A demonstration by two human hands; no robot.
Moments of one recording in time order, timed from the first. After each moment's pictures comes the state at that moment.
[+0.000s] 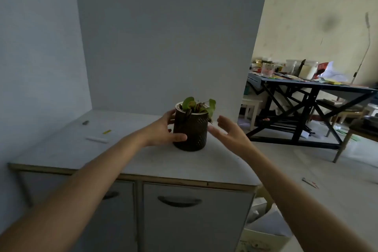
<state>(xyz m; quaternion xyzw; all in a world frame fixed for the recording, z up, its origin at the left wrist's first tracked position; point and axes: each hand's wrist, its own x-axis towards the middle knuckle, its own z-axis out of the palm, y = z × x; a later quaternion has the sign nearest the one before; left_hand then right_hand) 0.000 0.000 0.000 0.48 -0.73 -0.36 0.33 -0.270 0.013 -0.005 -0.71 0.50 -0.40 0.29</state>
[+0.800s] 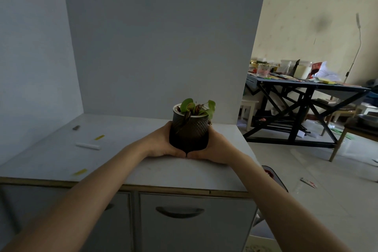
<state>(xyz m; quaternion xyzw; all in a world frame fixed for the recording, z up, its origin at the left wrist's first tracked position) -0.006 -0.016 -0.021 0.47 -0.77 -0.31 0.30 -0.236 -0.010 -0.020 -0.77 0.54 -0.26 0.20</state>
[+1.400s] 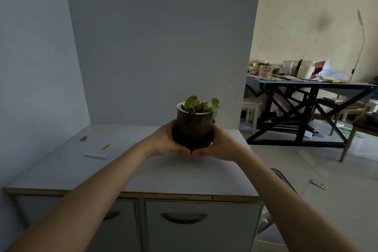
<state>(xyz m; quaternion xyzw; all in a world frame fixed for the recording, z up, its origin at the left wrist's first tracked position) -0.011 -0.005 0.013 0.47 -0.75 -0.32 0.34 -0.243 -0.004 0.006 -0.78 0.49 -0.32 0.22</state>
